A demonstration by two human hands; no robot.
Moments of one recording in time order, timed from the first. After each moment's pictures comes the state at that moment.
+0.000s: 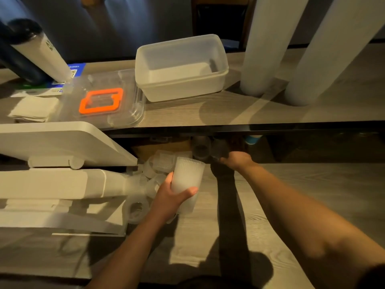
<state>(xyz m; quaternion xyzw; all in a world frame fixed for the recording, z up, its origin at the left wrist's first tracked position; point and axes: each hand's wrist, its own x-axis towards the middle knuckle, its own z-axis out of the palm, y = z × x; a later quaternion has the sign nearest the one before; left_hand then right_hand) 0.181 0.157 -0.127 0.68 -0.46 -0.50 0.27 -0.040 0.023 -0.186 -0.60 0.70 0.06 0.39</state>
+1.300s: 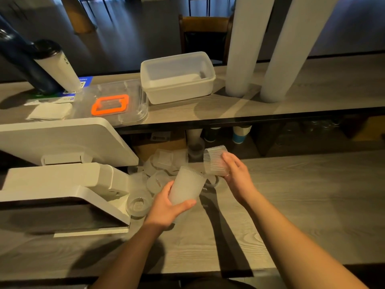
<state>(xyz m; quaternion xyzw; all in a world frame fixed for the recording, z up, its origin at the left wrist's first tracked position) 0.203 0.228 -0.111 0.64 -0.52 -0.51 0.26 -0.023 0.170 -0.120 -0.31 0.51 -0.50 0.63</state>
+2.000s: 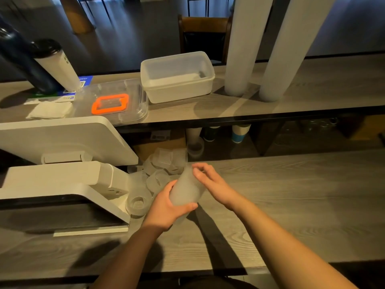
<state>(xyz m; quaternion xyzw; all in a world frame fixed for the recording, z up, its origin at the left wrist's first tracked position) 0.199 0.232 -0.100 0.64 -0.56 -0.47 0.24 0.017 0.188 -0.109 -0.56 0.53 -0.28 0.57</state>
